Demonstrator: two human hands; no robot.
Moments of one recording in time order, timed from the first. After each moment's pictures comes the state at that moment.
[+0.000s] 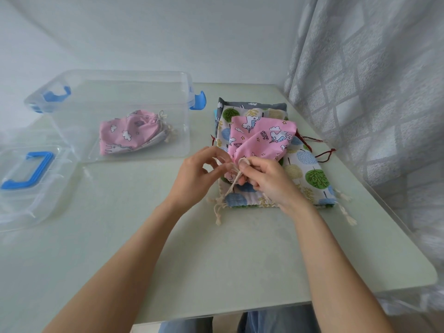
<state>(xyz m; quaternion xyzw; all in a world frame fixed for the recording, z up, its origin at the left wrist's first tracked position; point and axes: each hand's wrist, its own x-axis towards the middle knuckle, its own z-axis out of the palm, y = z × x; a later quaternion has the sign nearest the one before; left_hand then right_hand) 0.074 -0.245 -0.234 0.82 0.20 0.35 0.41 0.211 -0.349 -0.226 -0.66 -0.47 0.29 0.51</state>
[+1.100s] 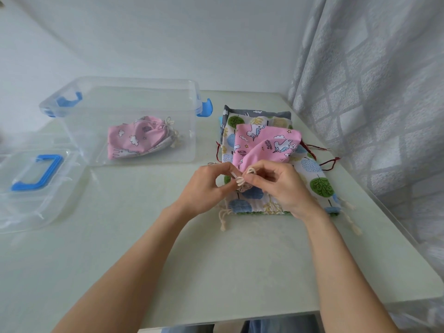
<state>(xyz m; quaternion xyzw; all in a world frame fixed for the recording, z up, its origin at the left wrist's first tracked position) 0.076 -0.244 -0.237 0.86 0.17 0.28 0.39 0.219 -0.355 -0.224 -0.60 -0.53 0.25 0.54</state>
